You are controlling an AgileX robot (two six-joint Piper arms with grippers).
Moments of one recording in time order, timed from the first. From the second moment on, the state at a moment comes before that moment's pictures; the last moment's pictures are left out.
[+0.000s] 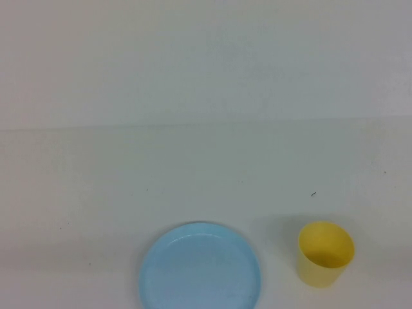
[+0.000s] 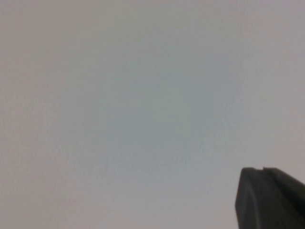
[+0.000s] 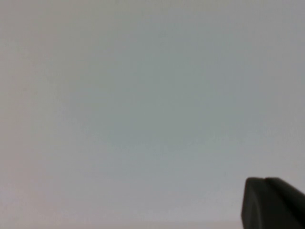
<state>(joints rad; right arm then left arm) -0.06 -0.01 0.03 -0.02 -0.19 0.02 -0.01 0.00 -0.04 0.00 -0.27 -0.03</state>
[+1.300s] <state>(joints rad) -0.04 0.46 -0.55 0.56 0.88 -0.48 -0.01 0.84 -0.57 -0.81 0.84 0.68</state>
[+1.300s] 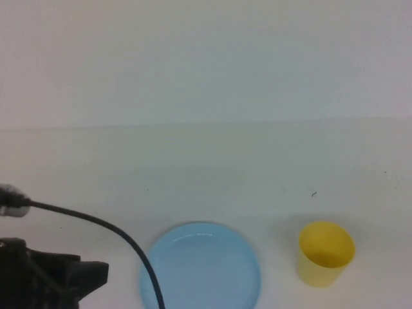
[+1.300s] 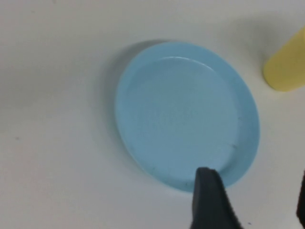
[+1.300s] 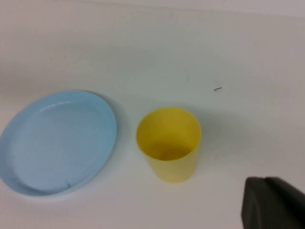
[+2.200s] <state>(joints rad) -0.04 0.72 -0.59 0.41 0.99 -0.47 -0.32 1.45 -0.85 -0.55 0.67 0.51</state>
